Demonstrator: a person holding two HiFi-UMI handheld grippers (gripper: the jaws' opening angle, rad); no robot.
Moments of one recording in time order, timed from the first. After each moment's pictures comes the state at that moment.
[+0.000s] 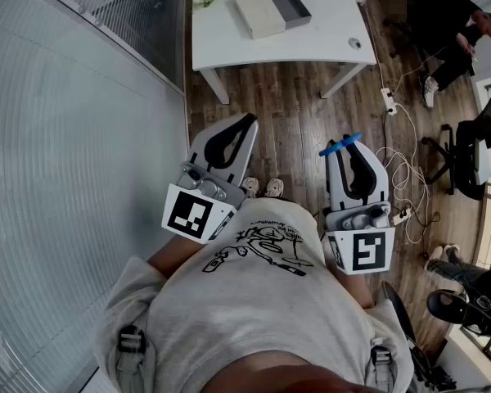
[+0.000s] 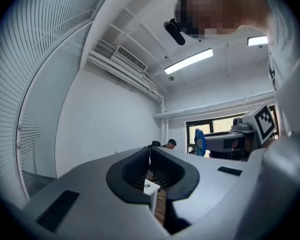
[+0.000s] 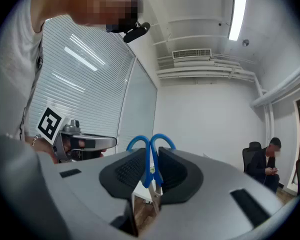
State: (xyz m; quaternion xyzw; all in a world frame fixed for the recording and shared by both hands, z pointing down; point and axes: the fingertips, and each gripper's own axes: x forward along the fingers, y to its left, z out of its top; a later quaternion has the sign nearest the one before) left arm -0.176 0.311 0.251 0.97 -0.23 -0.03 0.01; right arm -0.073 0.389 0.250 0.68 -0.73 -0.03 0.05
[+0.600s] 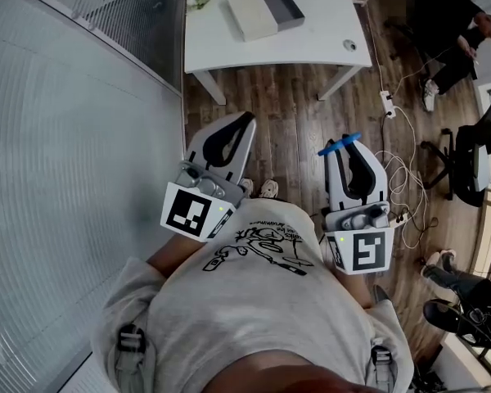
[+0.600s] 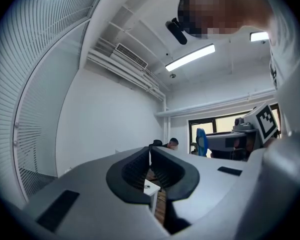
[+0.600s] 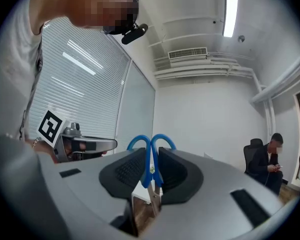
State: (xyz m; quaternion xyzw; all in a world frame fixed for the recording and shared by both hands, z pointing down) left arm -0.129 0.314 0.254 0.97 -0.25 -0.02 0.01; right arm -0.024 0.393 0.253 0.67 -0.74 -0.02 0.03
